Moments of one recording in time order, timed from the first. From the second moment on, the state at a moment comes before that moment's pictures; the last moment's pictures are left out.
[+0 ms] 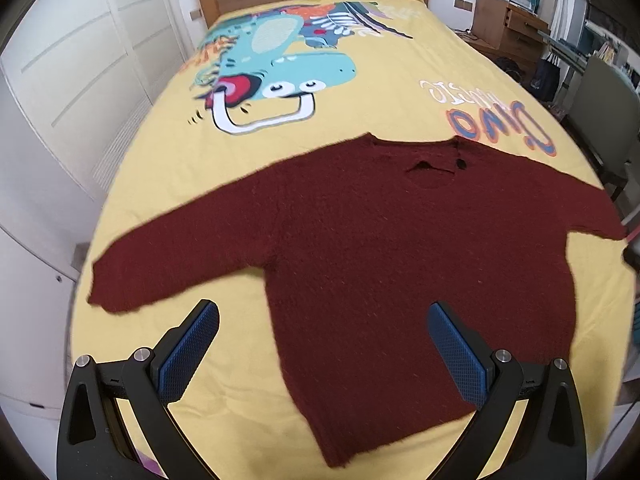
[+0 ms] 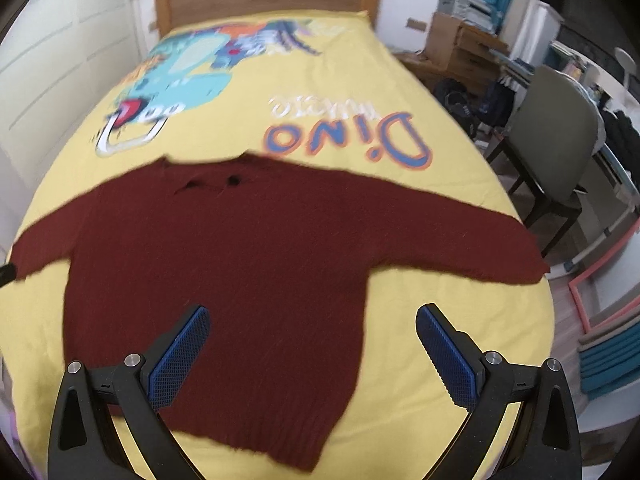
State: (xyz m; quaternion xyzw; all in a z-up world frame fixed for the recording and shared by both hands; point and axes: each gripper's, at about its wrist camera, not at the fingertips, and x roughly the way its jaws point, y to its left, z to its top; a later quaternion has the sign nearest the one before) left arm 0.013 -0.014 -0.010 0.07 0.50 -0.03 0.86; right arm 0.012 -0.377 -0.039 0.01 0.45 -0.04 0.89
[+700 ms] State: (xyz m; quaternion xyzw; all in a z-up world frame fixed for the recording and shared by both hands) left arm 0.070 0.013 -0.100 0.05 0.57 0.03 0.82; right arm 0.094 -0.711 -0.216 0.31 0.50 -0.27 0.76
